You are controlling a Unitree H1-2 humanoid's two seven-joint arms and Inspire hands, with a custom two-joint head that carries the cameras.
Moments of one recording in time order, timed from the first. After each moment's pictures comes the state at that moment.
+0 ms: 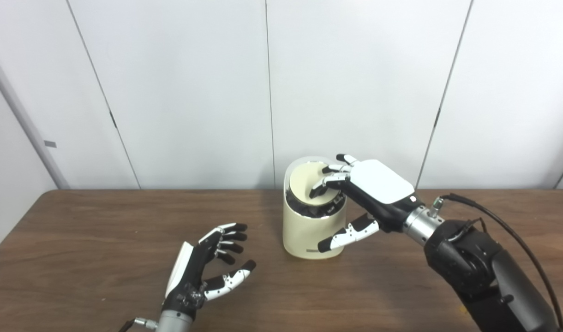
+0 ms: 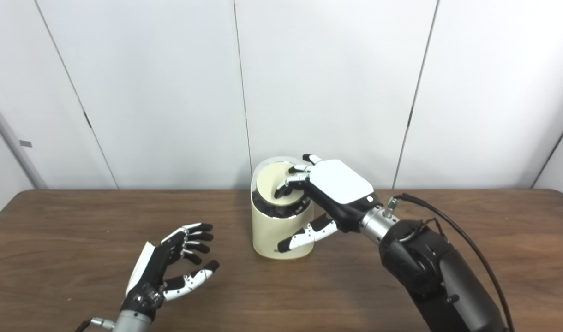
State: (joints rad) left arm -0.11 0.12 -0.04 -0.07 0.28 -0.10 0.00; right arm -0.59 -0.38 0.32 -0.09 -0.77 -0.09 0.32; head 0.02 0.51
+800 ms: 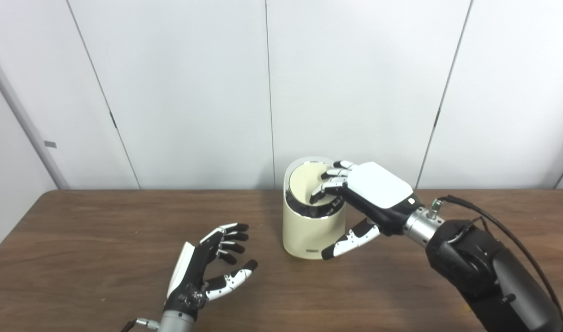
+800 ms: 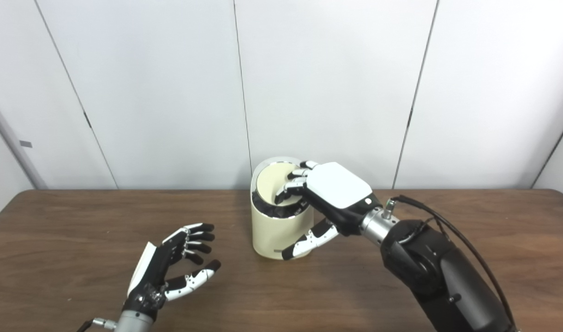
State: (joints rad) left arm -0.10 0.12 -0.04 -0.08 0.28 -0.09 0.00; right arm -0.61 -0.41 0.36 -0.08 -0.82 -0.15 0.33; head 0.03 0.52
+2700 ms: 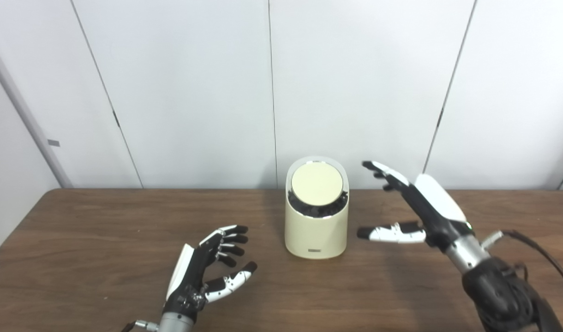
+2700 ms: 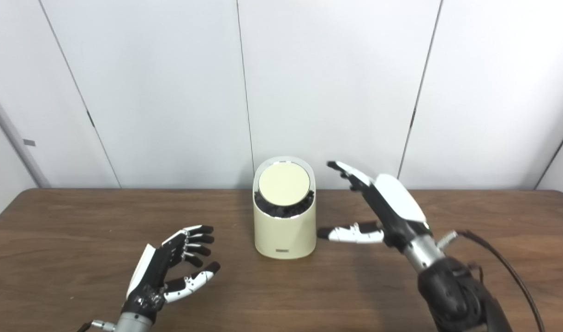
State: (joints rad) left arm -0.09 0.12 -0.04 -0.10 0.27 -0.06 0.00; right arm -0.36 -0.33 0.09 -0.09 -0.52 -0.05 0.18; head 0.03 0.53
